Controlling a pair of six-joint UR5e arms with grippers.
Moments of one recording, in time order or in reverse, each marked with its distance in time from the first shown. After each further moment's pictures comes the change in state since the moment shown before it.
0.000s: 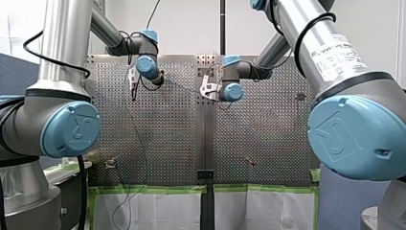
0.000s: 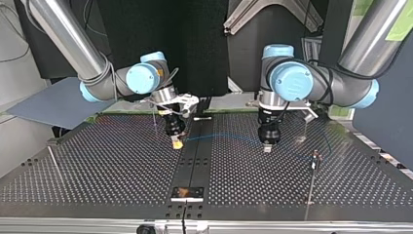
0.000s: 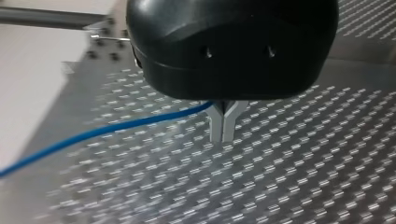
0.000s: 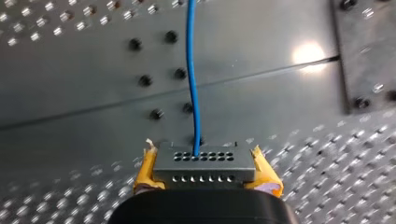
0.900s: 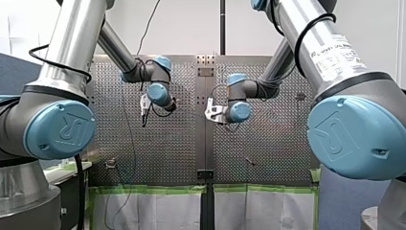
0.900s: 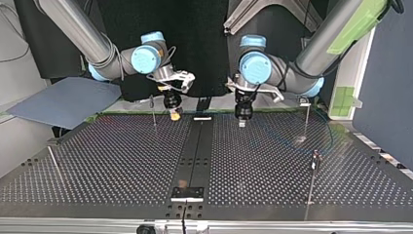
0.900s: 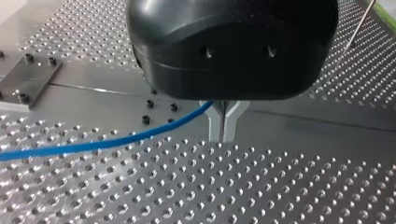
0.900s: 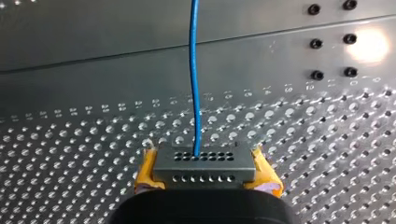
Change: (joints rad) left arm -0.123 -0.147 -0.123 0.182 -0.052 -0.005; right arm -0.012 0.000 0.252 -0.100 0.030 -0.048
